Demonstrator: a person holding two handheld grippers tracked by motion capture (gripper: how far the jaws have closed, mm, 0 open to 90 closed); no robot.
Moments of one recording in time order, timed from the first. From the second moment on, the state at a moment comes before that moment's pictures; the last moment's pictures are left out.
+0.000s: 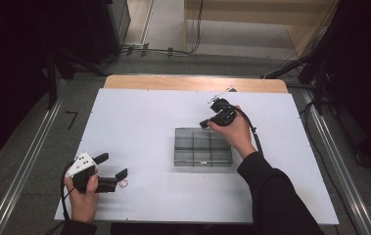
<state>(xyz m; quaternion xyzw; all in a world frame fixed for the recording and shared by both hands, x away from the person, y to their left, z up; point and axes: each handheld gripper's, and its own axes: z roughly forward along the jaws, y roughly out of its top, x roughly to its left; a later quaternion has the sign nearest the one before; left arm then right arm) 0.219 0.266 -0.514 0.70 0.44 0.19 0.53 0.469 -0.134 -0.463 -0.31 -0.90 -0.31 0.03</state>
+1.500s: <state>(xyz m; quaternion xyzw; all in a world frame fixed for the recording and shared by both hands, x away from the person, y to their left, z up) 0.219 0.264 -0.514 0.70 0.44 0.20 0.52 0.423 -0.129 -0.468 -0.27 -0.91 -0.32 0.08</state>
